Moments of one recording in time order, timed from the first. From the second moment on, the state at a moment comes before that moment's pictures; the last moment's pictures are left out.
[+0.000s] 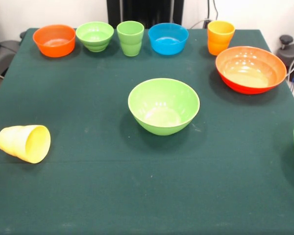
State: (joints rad) arm -0.53 0.04 -0.60 0.75 0.68 0.81 2.75
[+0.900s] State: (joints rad) arm -0.51 0.13 -0.62 0.58 0.68 0.81 2.75
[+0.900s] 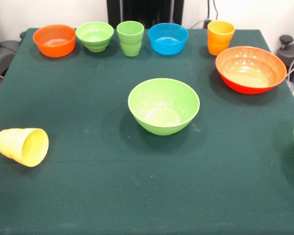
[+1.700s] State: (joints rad) arm -0.47 0.20 -0.63 0.54 0.68 0.81 2.75
